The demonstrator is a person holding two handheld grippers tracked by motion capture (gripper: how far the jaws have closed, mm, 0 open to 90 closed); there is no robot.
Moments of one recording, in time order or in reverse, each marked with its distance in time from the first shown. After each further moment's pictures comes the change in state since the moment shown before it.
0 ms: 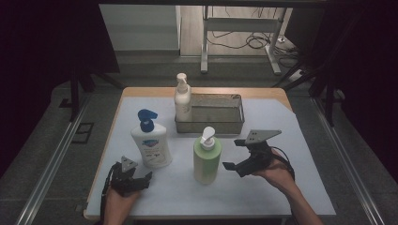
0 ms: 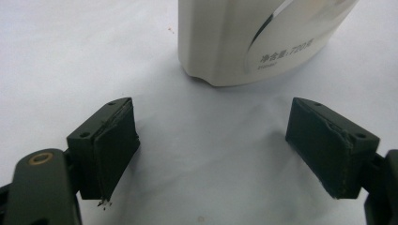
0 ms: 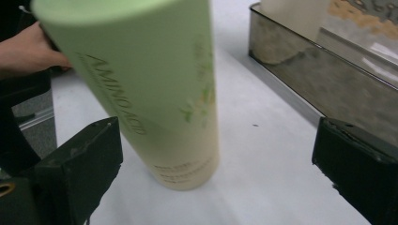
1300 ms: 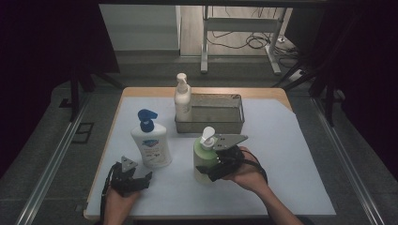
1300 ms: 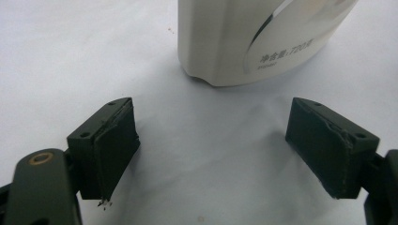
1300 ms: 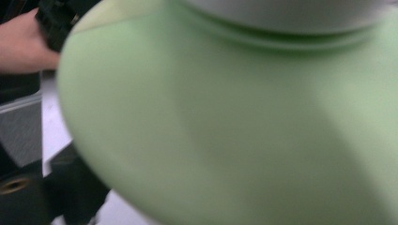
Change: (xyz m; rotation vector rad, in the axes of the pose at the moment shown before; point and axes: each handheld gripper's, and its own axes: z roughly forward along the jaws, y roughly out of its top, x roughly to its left) left arm 0.000 0.000 0.000 0.000 -0.001 -0.001; right arm 0.042 0.026 0.058 -0.002 -0.031 -0.124
